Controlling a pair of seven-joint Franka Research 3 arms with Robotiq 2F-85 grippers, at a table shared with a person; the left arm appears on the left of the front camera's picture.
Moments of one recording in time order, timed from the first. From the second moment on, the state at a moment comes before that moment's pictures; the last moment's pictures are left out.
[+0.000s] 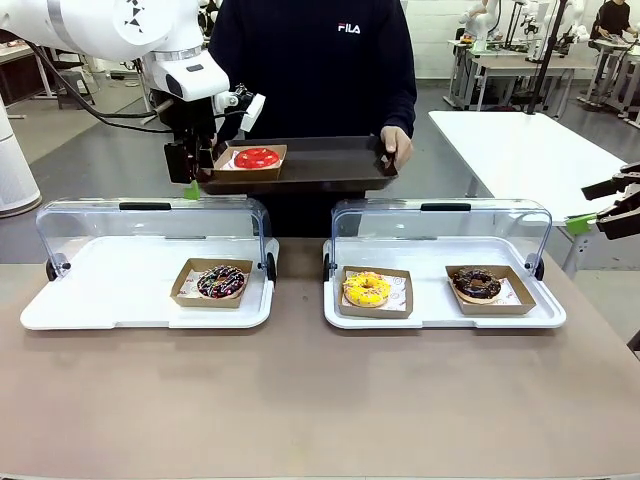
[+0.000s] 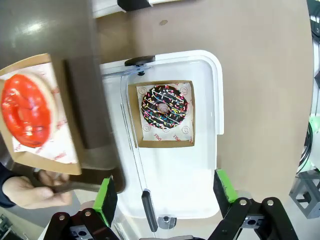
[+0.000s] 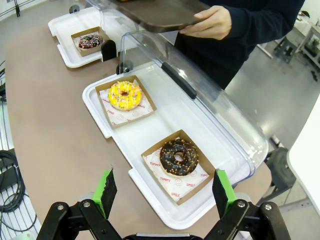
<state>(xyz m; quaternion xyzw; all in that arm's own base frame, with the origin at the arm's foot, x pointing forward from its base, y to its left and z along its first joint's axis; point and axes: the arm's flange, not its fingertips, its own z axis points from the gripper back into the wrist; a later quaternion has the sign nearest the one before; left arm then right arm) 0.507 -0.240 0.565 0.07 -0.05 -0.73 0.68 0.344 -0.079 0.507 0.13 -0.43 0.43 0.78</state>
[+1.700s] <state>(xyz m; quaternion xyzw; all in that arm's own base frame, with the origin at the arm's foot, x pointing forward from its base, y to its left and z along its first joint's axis) 0.353 0.074 0.502 -0.15 -0.37 -0.51 0.77 0.344 -0.080 0.507 0.13 -0.43 0.43 0.78</state>
